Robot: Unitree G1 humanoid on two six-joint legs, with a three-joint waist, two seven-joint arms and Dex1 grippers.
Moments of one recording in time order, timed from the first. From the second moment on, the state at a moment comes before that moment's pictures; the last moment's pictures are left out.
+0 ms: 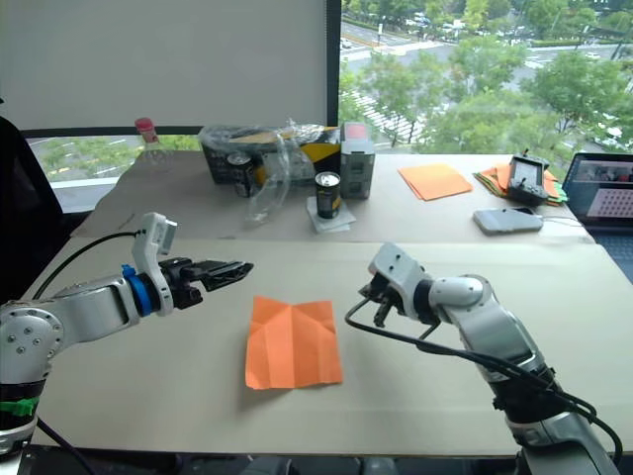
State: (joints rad) left arm -0.41 0.84 0.01 -0.41 -1.21 0.88 -0.21; right arm -0.51 -0.70 0.19 -0.24 0.18 0.70 0.82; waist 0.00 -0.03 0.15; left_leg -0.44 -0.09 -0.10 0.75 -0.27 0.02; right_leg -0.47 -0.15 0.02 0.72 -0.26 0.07
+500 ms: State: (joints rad) left arm -0.36 0.79 -0.32 -0.34 -0.62 0.68 -0.64; right arm -0.45 -0.72 0.12 -0.35 0.20 0.74 0.79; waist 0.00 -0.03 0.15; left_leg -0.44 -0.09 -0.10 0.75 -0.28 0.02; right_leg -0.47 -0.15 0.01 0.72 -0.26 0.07
